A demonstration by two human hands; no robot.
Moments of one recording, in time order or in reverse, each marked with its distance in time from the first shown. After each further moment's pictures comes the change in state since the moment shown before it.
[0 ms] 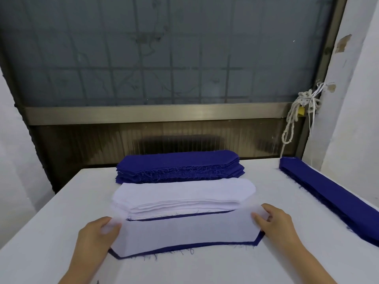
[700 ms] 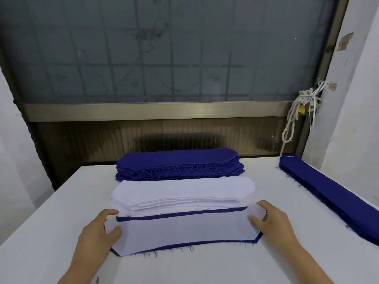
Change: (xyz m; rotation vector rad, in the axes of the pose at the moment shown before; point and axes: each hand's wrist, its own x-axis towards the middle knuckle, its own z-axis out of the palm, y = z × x) left_hand -0.005 0.004 0.003 0.088 -0.050 -0.061; right_hand -0.002 -0.006 0.003 -0.082 -0.050 0.055
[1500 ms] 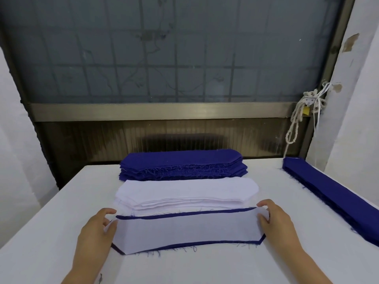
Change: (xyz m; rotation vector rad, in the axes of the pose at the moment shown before) left_hand -0.001 -0.001 -0.001 -0.011 0.128 -0.009; right_hand 0.000 0.004 0.008 -0.031 0.077 -0.045
